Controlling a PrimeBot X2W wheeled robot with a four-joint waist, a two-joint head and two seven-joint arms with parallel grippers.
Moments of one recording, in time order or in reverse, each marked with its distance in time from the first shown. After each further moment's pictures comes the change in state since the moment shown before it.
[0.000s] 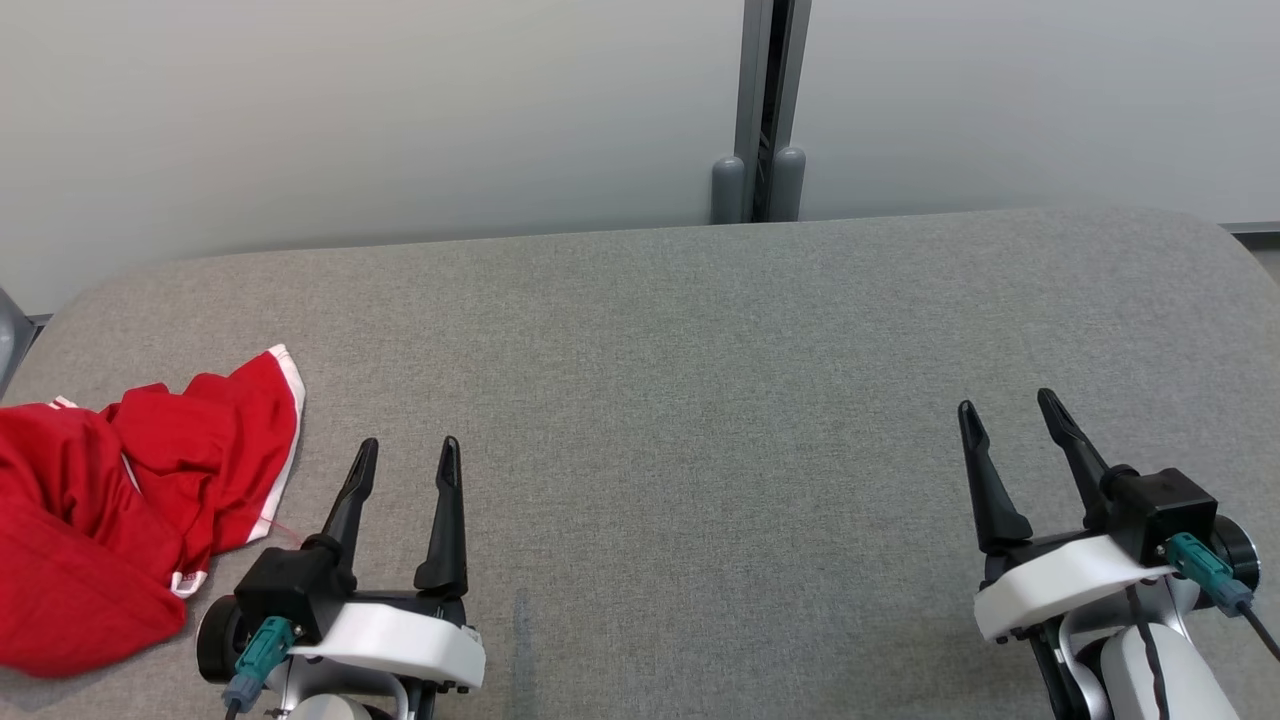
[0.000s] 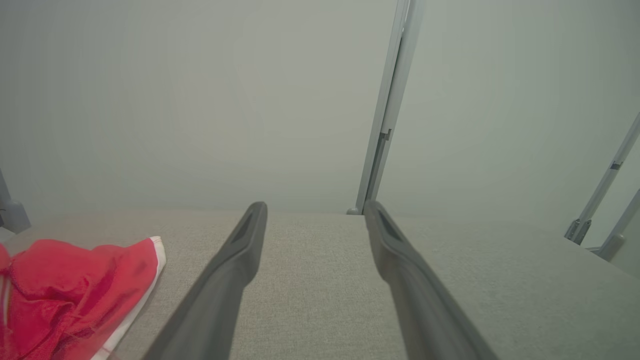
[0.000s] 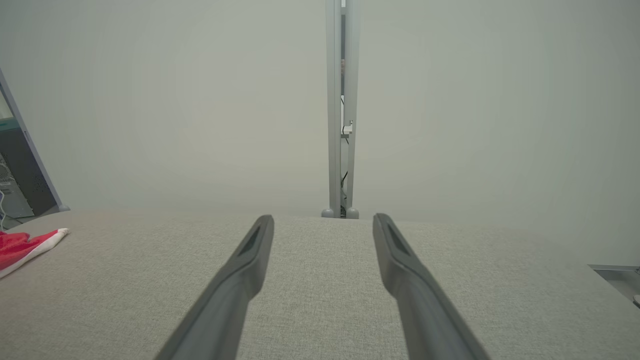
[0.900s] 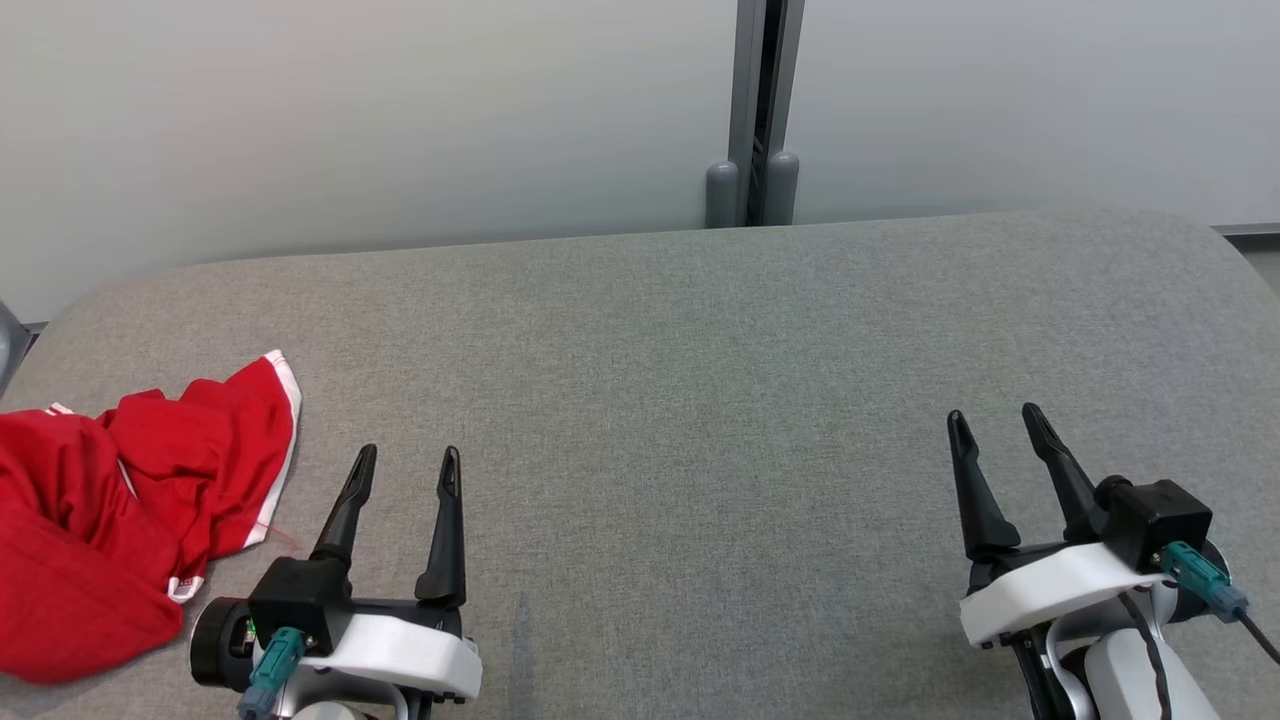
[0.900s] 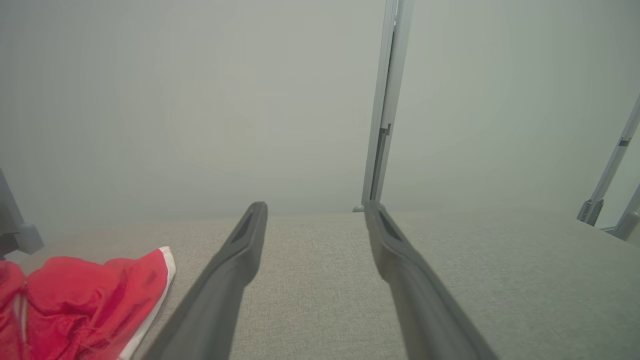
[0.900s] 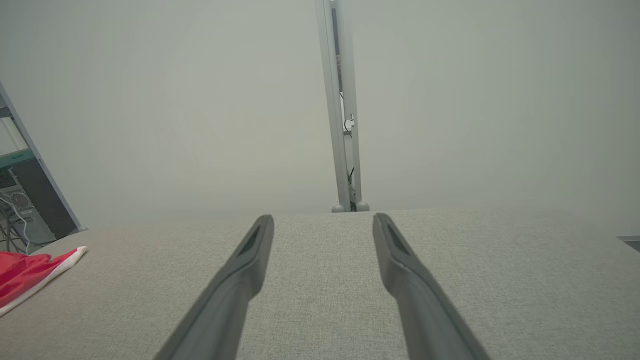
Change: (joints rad) left arm 0.010 0.001 0.012 0.012 0.080 -0.002 -0.020; right arm -0.016 -0.003 0.042 0.075 0.105 0.001 -0.049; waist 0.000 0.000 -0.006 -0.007
